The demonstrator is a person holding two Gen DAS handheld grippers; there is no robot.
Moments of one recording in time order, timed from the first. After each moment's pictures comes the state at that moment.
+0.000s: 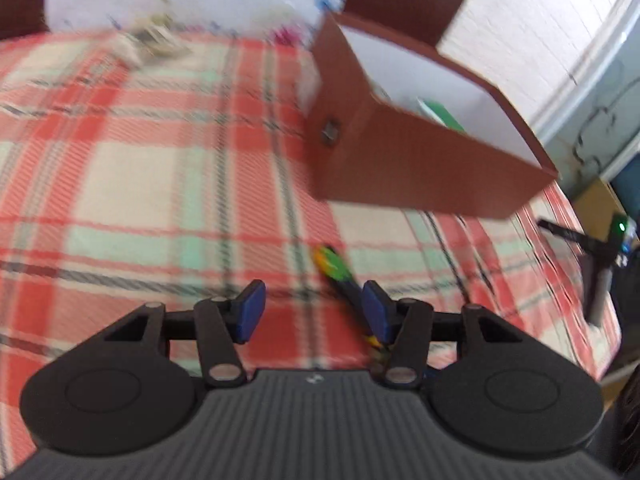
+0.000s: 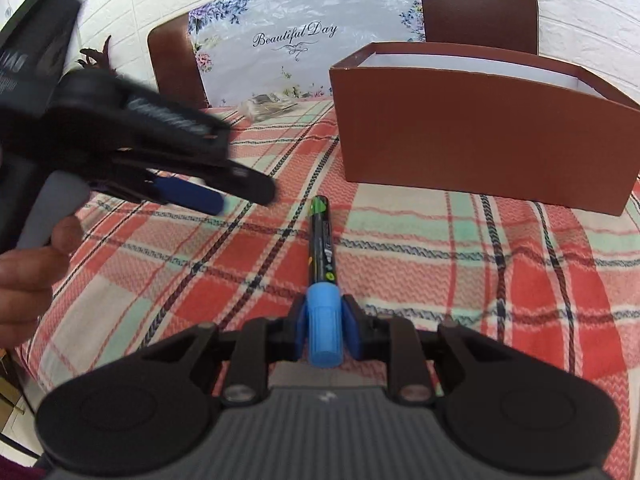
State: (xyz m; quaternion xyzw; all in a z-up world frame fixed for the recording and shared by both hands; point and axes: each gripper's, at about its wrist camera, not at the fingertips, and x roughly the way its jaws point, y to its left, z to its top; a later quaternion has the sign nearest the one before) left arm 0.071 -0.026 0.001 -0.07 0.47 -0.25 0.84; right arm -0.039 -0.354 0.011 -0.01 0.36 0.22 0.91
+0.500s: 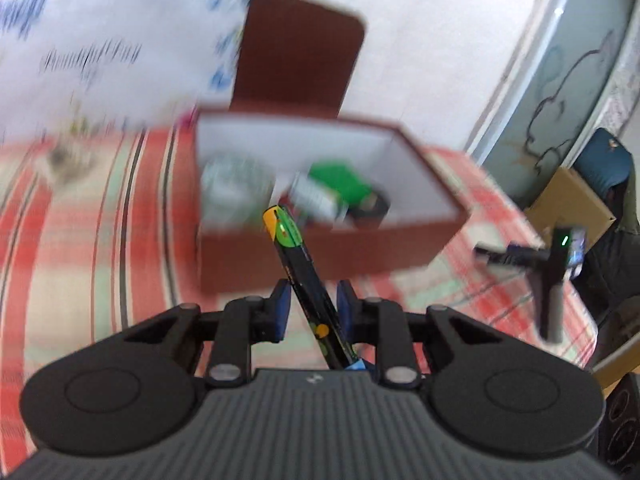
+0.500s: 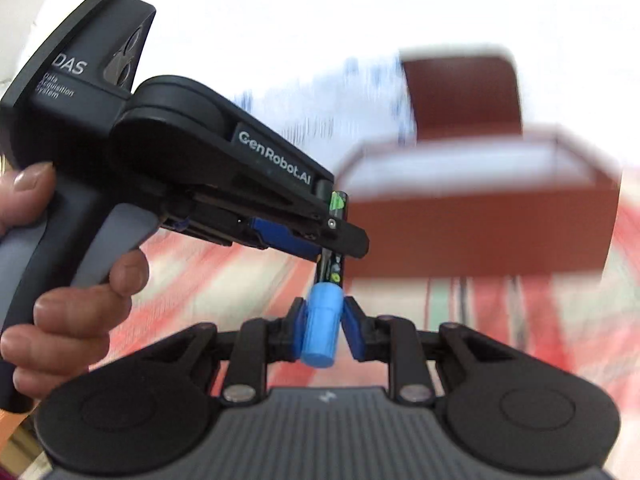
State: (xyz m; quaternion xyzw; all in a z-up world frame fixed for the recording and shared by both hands) left arm 0.061 -0.099 0.093 -0.02 0.35 -0.31 0.88; right arm -0.036 -0.393 0.066 0.05 0.23 0.24 0.94
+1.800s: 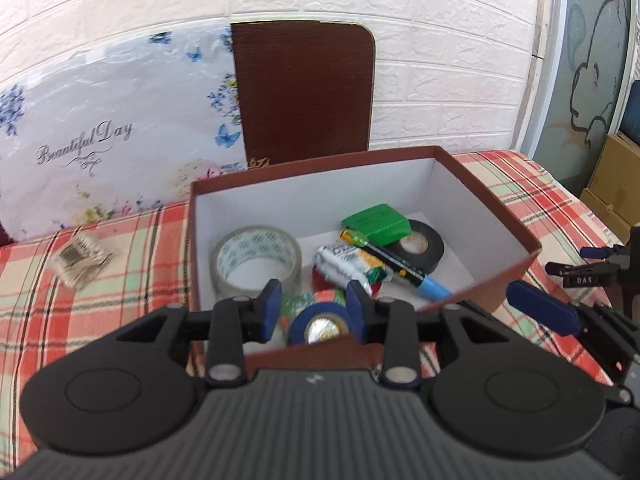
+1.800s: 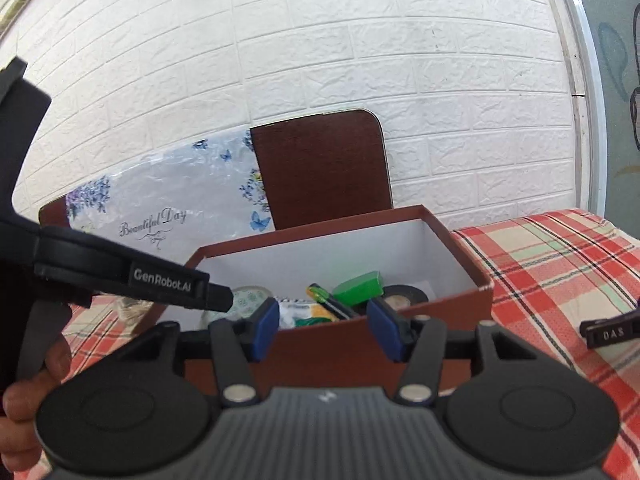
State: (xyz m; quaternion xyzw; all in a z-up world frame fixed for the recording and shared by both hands) left arm 0.101 -0.151 0.085 0.08 0.31 -0.25 0.91; right arm 0.041 -0.455 0.086 0.09 0.19 0.07 0.98
